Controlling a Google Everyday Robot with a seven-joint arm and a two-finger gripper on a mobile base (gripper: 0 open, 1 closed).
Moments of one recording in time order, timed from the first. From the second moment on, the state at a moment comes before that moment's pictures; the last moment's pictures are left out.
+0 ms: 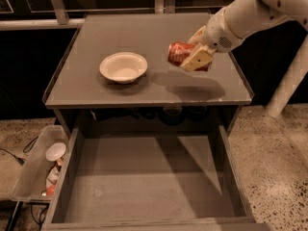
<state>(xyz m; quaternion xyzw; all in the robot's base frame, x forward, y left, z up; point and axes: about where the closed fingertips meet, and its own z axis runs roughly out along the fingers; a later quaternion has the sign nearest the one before) 0.638 -0.118 0.916 -0.59 0.72 0.10 0.34</state>
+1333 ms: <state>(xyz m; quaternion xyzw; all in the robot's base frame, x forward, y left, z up) 0.518 -0.152 0.936 -0.51 0.75 0.11 0.42</state>
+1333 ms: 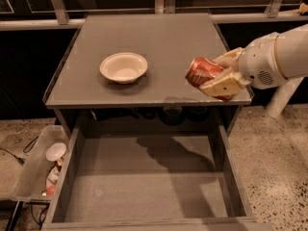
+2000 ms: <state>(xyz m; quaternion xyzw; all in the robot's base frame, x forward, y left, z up) 0.513 -0.129 0.882 -0.50 0.76 0.14 0.39</state>
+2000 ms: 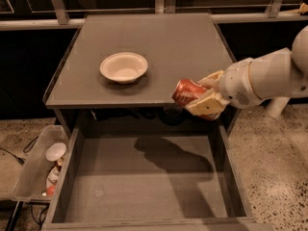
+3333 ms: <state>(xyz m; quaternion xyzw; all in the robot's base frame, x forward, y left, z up) 0.486 -0.090 0.757 -0.49 0.77 0.17 0.37</state>
